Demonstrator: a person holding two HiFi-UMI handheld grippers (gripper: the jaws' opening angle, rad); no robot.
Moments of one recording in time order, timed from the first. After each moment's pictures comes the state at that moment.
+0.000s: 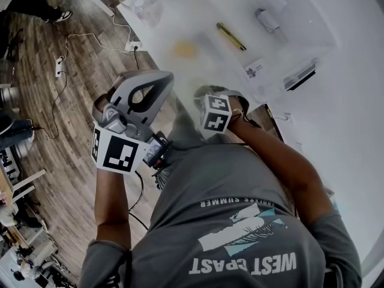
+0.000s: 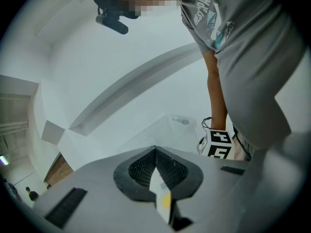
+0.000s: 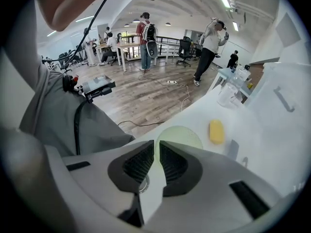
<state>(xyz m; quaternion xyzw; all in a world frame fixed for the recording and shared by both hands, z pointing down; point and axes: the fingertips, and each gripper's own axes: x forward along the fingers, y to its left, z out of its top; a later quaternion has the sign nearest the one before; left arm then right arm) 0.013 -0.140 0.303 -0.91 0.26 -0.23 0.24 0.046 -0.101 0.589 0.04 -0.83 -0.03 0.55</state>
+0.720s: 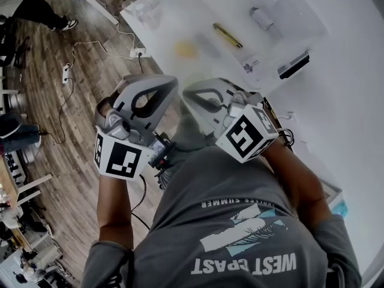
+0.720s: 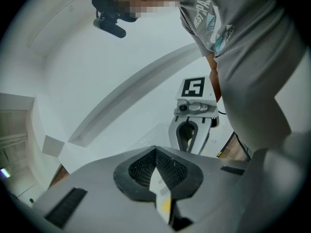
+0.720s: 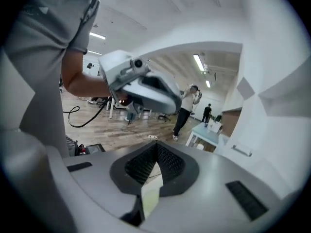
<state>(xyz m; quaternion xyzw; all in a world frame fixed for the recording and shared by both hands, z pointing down) 0.034 -0.100 0.276 -0.90 0.25 -0.23 0.27 0.025 -0.084 0.338 0.14 -0.95 -0.12 0.24</state>
